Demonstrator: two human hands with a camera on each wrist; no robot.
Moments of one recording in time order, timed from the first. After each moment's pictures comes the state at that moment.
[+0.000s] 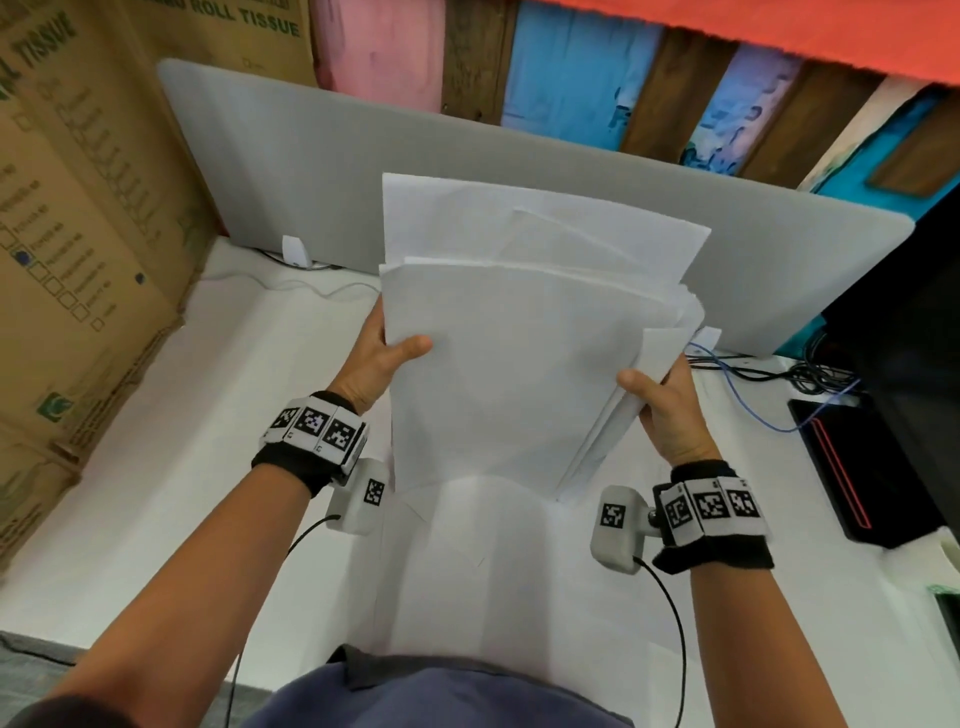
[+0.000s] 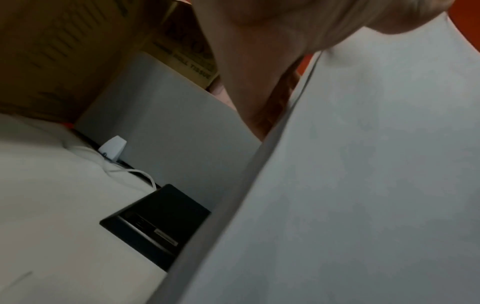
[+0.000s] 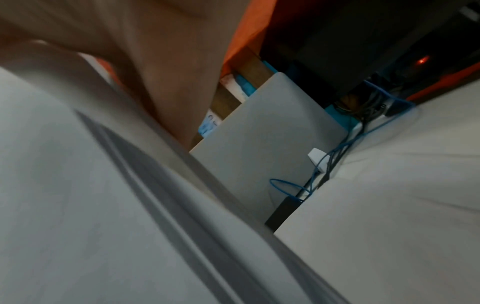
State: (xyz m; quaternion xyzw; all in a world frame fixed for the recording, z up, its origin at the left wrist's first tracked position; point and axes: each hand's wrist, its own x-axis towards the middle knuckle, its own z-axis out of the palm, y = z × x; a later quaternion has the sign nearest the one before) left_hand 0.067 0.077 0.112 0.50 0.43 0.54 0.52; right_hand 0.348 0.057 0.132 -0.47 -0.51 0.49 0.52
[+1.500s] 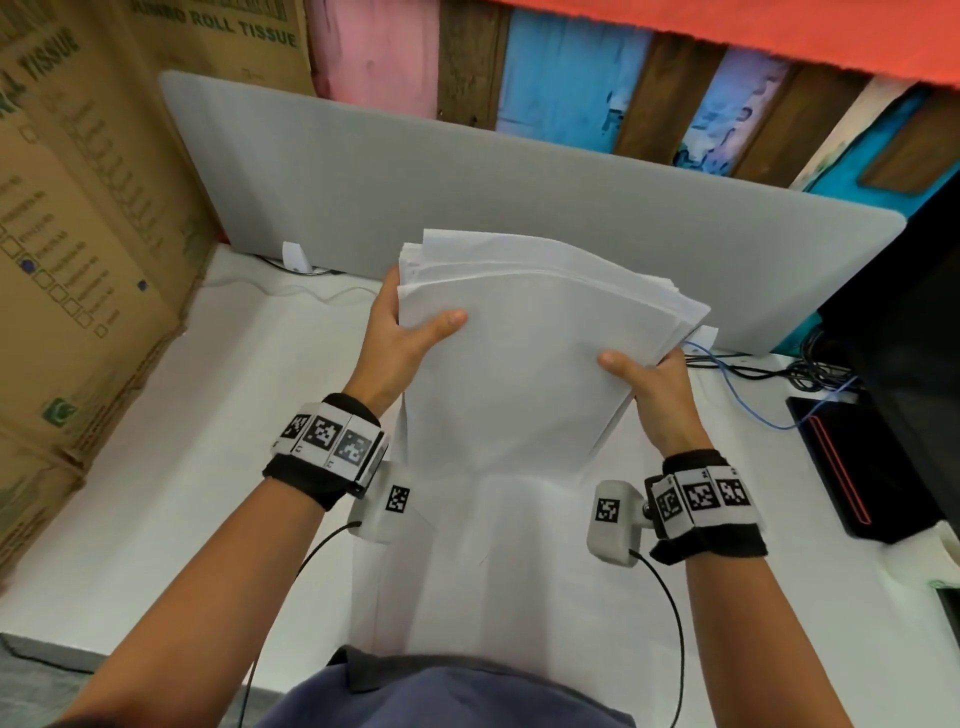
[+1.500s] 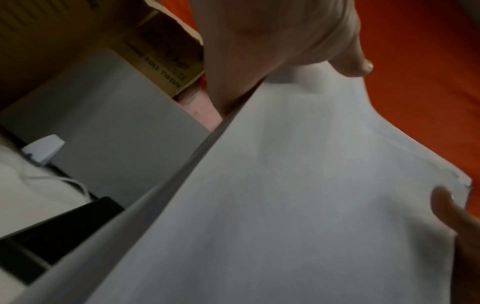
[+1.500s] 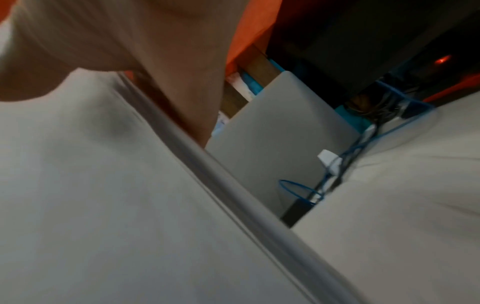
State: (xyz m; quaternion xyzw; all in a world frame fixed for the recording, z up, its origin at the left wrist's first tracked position) left_hand 0.095 0.064 0.151 0.48 0.43 0.61 0.46; right_hand 0.338 0.057 0.147 -0.47 -0.50 0.48 0.54
